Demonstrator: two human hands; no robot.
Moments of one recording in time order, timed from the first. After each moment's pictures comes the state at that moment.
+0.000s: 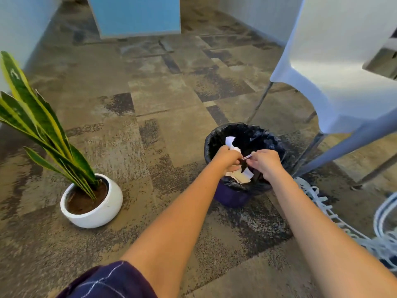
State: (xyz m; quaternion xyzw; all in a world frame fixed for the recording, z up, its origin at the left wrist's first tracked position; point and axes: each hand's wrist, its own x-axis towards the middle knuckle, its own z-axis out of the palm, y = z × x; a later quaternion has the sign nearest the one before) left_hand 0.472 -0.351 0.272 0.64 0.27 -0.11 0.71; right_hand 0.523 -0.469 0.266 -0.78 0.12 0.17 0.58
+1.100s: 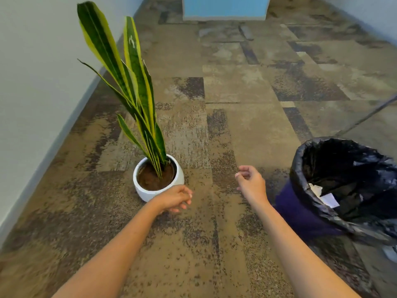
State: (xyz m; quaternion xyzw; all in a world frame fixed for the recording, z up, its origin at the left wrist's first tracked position) left_hand 0.234 -0.087 0.144 0.68 0.39 -0.17 0.60; right_hand 0.412 -0.255 0.159 -0.83 -0.14 0.24 0.49
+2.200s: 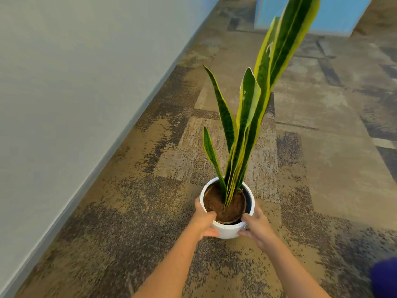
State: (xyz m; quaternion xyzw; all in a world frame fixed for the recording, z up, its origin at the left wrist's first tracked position) left_hand 0.168 0.026 0.073 0.42 0.57 0.03 0.71; right_hand 0.311 -0.071 0.056 -0.72 -0.05 0.51 0.47
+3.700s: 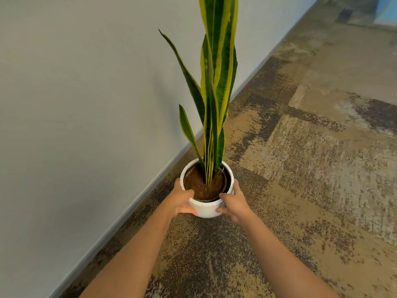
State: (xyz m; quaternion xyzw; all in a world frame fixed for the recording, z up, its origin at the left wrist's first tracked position) left_hand -0.144 0.153 0.067 0.31 0.67 0.19 0.64; right_hand 0.023 0.109 0.062 -0.65 -0.22 0.62 0.37
